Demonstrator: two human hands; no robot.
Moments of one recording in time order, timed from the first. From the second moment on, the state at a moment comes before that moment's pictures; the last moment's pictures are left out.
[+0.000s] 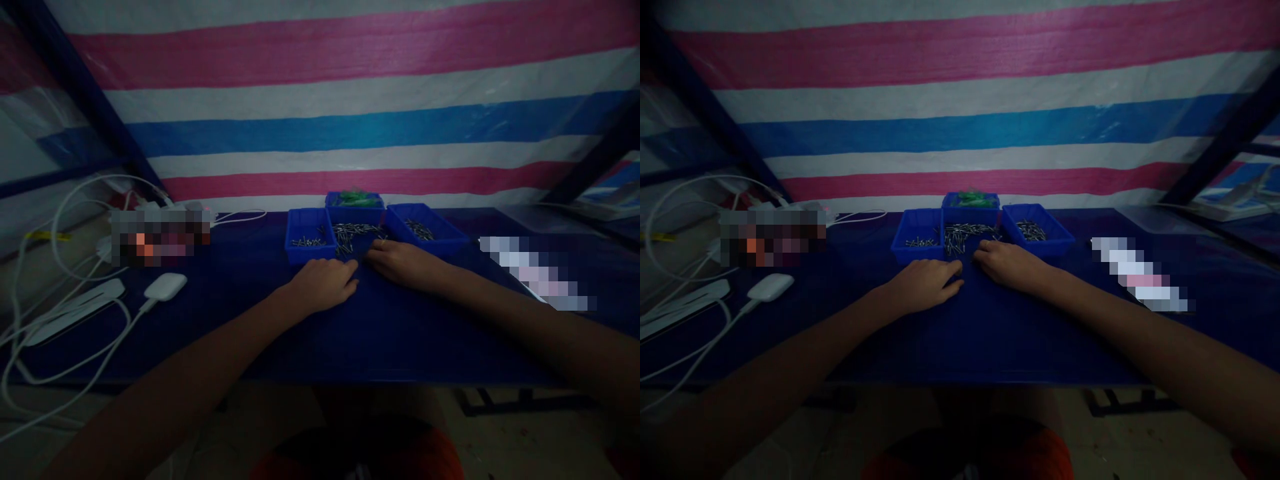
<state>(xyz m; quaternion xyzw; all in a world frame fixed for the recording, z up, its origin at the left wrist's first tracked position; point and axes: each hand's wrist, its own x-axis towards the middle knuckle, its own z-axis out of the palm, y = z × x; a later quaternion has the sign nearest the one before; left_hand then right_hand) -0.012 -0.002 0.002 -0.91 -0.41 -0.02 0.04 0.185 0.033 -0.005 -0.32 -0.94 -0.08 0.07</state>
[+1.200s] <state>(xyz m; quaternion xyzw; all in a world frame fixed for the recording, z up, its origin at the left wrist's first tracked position) -0.009 0.001 -0.005 -0.93 -0.34 -0.12 0.05 0.202 0.013 0.010 -0.29 -0.95 0.11 0.09</state>
